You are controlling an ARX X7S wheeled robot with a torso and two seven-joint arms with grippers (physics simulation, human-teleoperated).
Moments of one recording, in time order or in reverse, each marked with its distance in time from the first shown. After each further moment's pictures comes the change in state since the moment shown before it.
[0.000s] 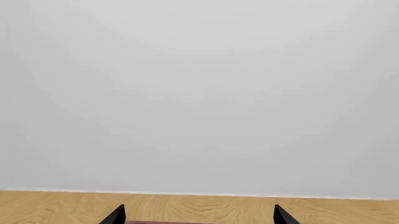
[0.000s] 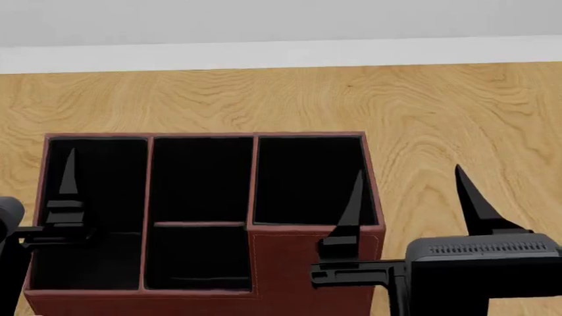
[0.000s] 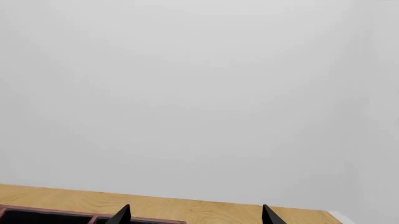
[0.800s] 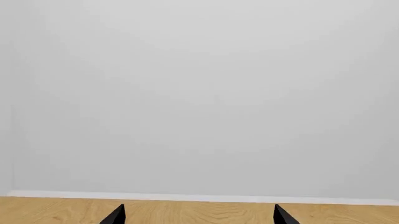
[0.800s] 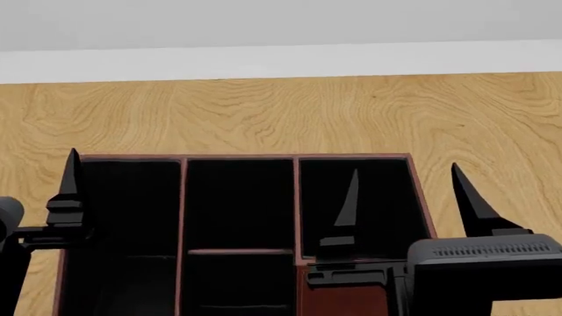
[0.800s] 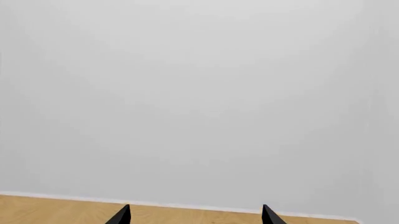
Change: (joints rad) left arm 0.000 -0.013 0.011 0.001 -0.012 0.005 -0.015; right arm -0.003 0.008 -0.001 -0.012 0.033 -0.015 0.001
